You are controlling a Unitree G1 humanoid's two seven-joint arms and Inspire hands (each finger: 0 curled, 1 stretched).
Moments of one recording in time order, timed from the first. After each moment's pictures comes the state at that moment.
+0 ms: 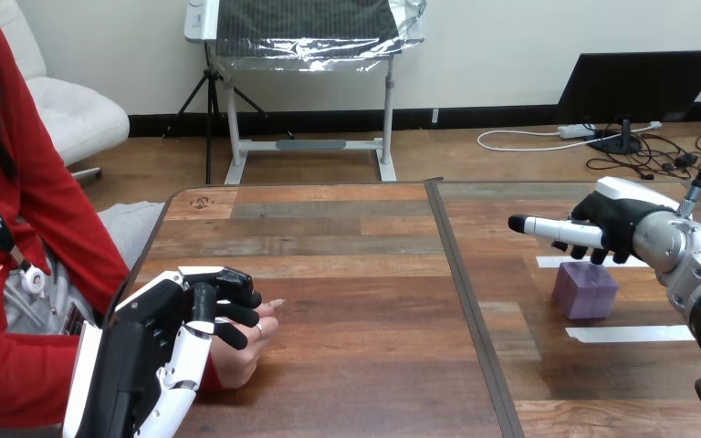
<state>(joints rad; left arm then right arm) 0.52 0.12 -0.05 -0.24 -0.07 -0.56 -0.04 -0.98 -0.49 0.38 1.38 -0.63 -0.04 0.18</state>
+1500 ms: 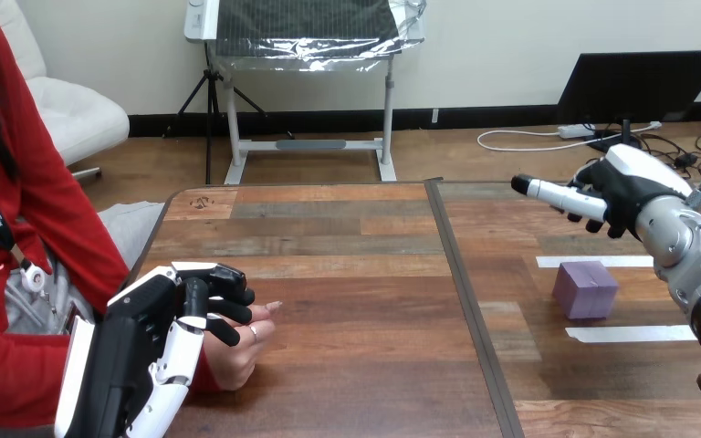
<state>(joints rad) 0.51 0.12 -0.03 -0.24 -0.07 -0.56 -0.06 -0.98 -0.49 0.31 1.38 -0.55 -0.09 0.03</state>
